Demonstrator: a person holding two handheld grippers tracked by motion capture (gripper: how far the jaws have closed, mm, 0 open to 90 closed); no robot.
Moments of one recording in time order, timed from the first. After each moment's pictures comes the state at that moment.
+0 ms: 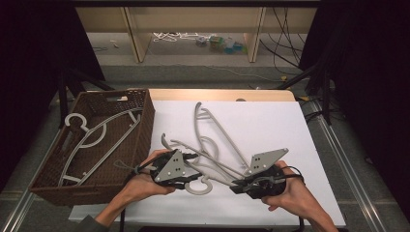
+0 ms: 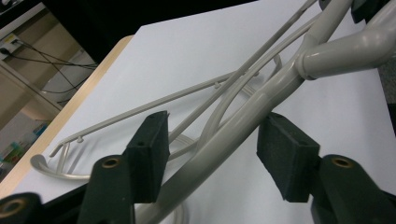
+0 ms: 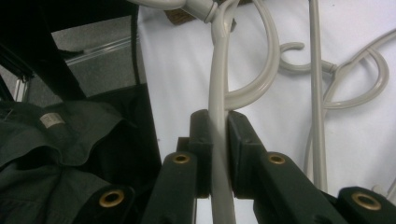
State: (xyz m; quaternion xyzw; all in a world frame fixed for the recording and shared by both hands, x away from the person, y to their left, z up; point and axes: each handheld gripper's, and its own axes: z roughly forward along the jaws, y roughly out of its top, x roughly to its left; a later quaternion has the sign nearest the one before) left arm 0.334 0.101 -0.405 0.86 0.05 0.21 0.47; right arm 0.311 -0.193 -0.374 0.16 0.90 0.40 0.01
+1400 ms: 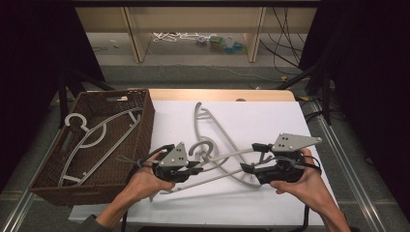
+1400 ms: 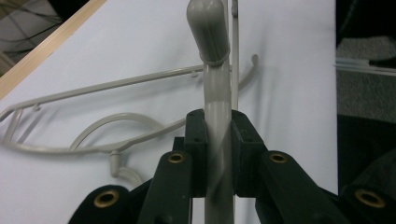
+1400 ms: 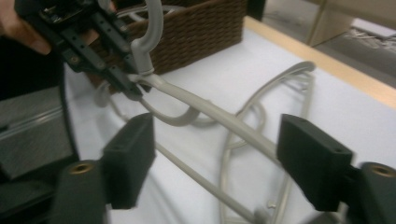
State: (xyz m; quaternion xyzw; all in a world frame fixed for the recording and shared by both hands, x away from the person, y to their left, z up) left arm 0.342 0.100 -0.386 0.87 0.15 0.11 0.45; right arm 0.325 -0.226 -0.342 0.27 0.82 0.48 0.14
